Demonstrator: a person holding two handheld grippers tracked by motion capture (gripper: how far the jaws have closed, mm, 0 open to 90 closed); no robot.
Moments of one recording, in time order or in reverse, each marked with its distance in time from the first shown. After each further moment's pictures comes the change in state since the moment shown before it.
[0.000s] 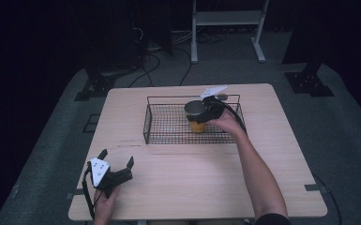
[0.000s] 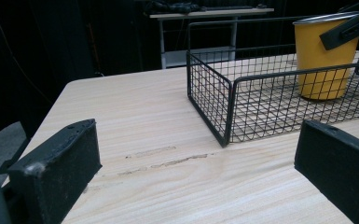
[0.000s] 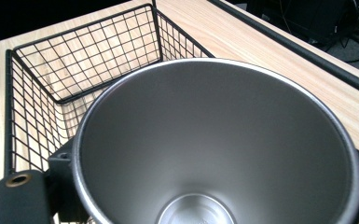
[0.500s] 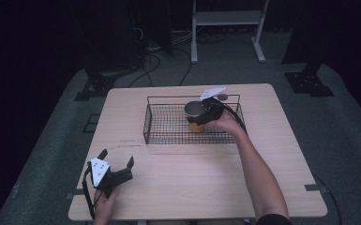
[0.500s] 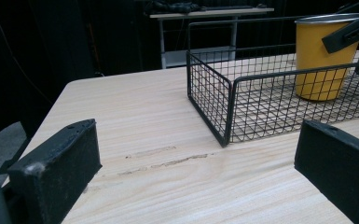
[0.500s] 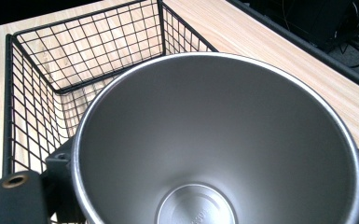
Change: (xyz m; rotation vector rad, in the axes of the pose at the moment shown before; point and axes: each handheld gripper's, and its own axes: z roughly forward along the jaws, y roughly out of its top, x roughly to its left) left arm 0.000 0.000 0.000 0.001 0.000 0.002; right arm 0.003 -0.001 0.001 0.015 -0.002 -0.050
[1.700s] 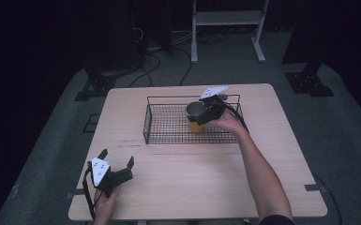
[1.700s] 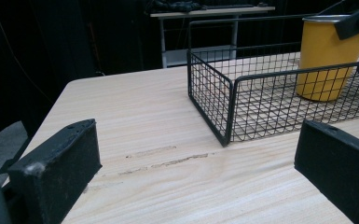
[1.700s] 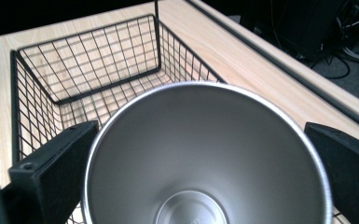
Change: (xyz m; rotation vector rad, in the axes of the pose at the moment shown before) left arm 0.000 0.000 0.001 0.004 0.003 0.003; right arm 0.003 0.005 -0.009 -0.045 -0.032 -0.013
